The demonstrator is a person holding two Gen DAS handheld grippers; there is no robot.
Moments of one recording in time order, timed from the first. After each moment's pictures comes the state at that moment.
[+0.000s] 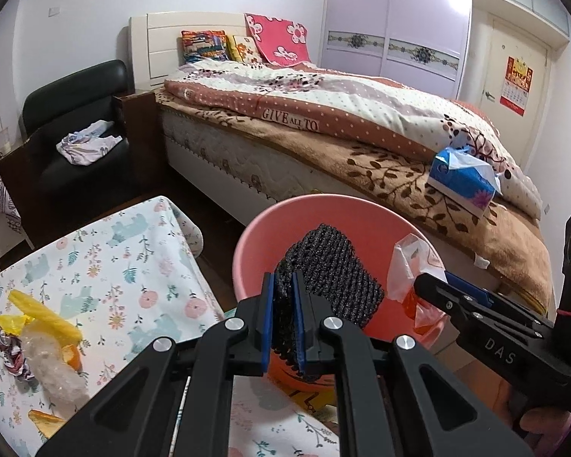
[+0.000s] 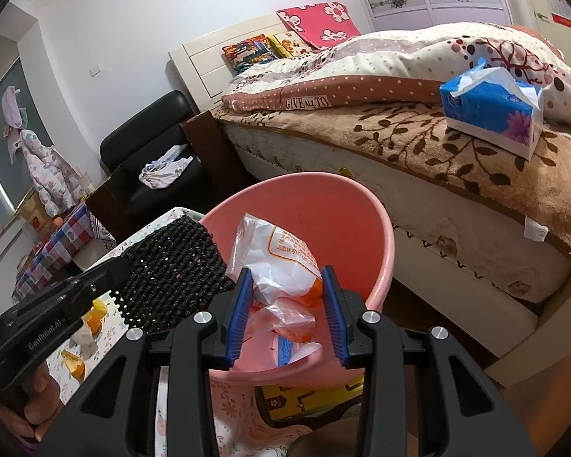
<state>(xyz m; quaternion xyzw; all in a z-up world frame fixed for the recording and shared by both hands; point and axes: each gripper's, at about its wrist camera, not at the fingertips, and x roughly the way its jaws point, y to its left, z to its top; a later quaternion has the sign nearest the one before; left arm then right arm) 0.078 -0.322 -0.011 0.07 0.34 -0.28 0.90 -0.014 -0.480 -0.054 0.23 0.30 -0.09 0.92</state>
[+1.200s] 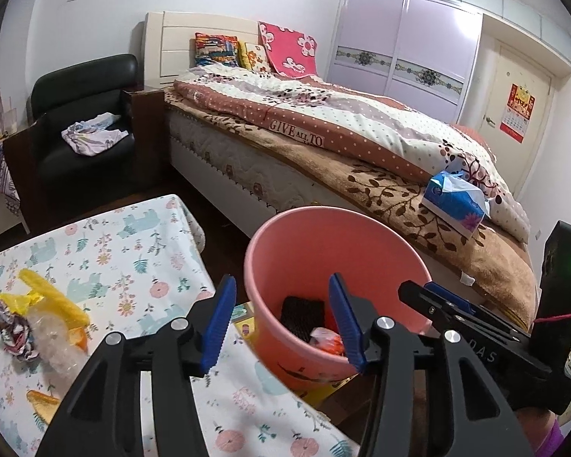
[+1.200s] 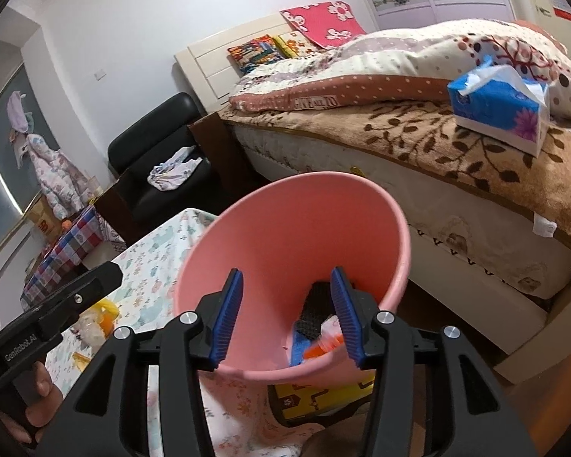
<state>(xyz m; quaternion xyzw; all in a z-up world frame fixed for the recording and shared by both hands) 0.067 -0.287 0.004 0.02 0.33 -0.28 0.90 -0.012 -0.465 -0.046 0.22 0.29 -0.06 0.93</state>
